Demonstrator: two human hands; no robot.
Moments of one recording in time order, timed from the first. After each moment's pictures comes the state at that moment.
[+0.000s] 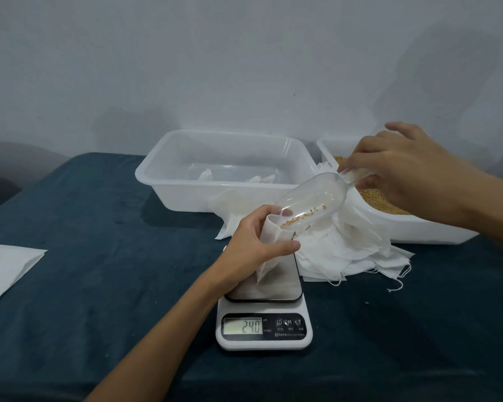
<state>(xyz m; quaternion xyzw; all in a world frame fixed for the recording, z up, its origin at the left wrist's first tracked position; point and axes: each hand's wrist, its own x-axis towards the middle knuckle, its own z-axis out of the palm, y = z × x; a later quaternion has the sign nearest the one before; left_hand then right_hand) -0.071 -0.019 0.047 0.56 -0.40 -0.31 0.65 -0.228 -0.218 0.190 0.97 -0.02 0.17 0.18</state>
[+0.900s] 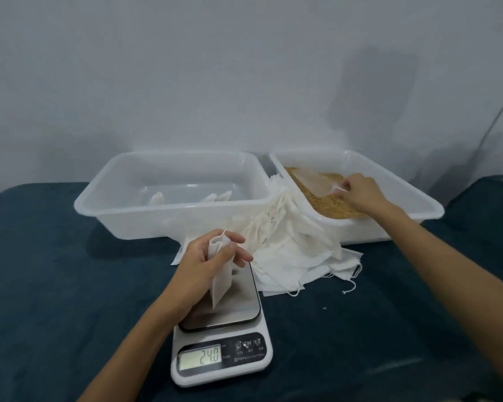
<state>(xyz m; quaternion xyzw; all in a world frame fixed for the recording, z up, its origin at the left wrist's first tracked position) -0.063 -0.023 0.039 0.59 -0.43 -0.27 0.63 -0.217 -0.364 0.105 0.88 -0.43 0.18 -0.12</state>
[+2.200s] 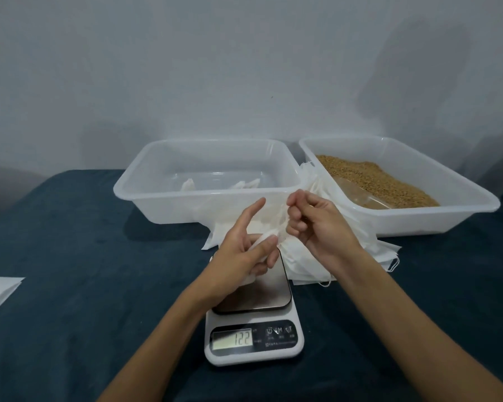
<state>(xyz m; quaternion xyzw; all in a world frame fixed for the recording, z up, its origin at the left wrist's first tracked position) -0.070 -0.022 0.041 0.51 -0.44 -0.37 0.64 -0.170 -0.174 0.070 0.54 -0.10 0.27 -0.79</state>
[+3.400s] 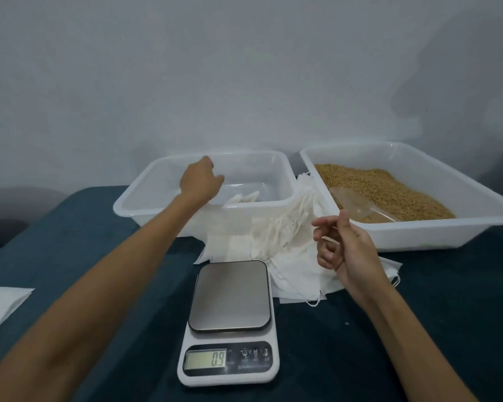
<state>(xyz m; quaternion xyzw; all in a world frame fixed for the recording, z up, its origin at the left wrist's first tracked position) 0.078 -0.126 0.110 0.92 -0.29 0.07 0.27 -0.217 -0.234 0.034 0.53 -0.13 0.32 -0.78</state>
